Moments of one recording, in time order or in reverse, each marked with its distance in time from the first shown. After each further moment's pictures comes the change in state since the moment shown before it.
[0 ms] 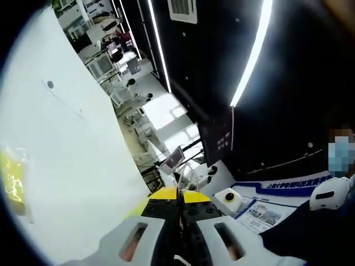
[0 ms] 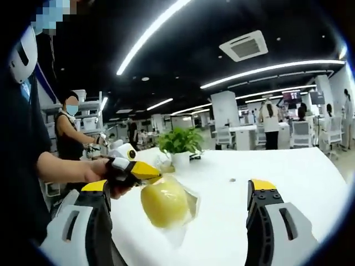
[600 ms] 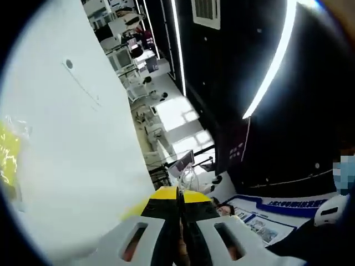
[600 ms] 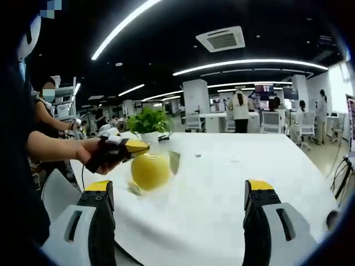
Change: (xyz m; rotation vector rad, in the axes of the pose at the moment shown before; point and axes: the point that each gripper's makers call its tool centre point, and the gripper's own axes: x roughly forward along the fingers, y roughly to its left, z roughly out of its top) left arm 0.023 0.058 -0.010 -0.183 -0.062 0.095; right arm -0.082 -0.037 -0.056 0.058 0.133 -0.249
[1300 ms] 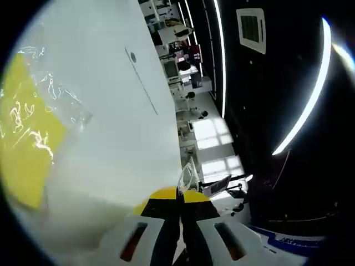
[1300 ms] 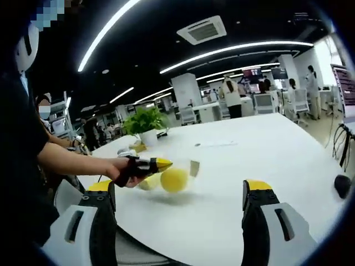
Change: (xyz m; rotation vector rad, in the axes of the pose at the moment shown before) left arm -0.006 0.120 0.029 -0.128 -0.154 0.264; right arm -0.016 0.020 -0.028 0.099 0.039 0.017
